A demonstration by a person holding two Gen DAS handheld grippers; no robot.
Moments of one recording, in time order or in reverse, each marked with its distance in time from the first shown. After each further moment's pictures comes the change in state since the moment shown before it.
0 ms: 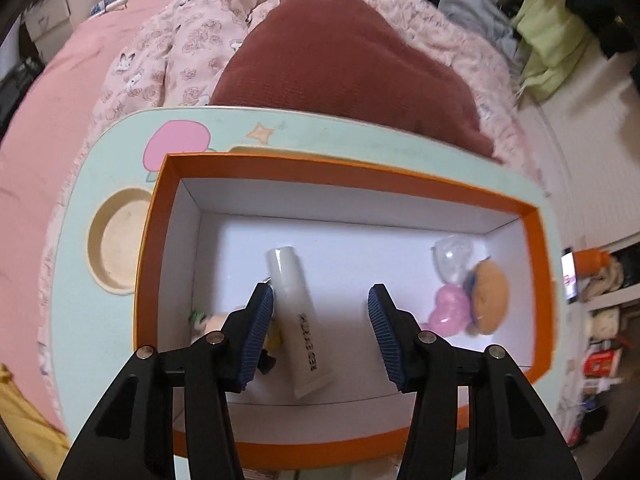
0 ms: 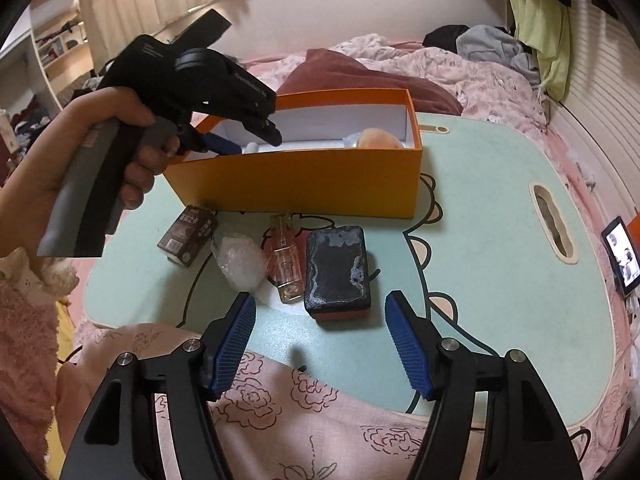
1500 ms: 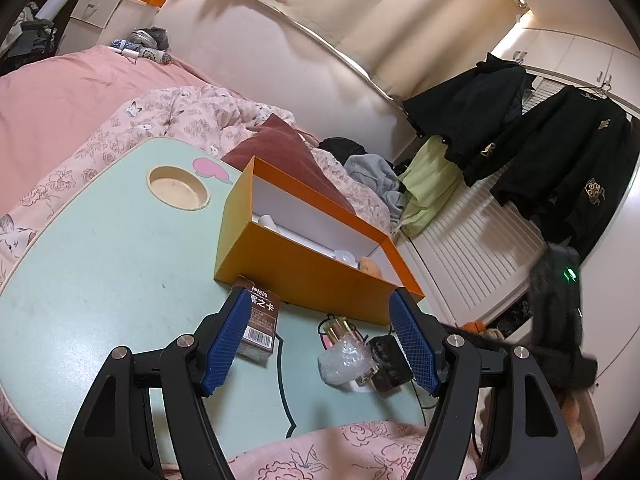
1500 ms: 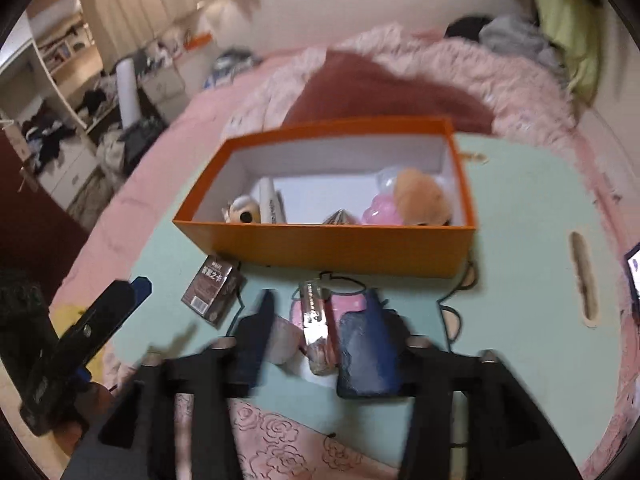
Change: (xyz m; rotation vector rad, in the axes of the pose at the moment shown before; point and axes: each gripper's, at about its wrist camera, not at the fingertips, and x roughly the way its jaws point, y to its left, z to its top) left arm -0.076 0.093 -0.197 -0.159 -0.670 -0.532; right arm 0.009 0.008 0.057 0.003 0.011 0.058
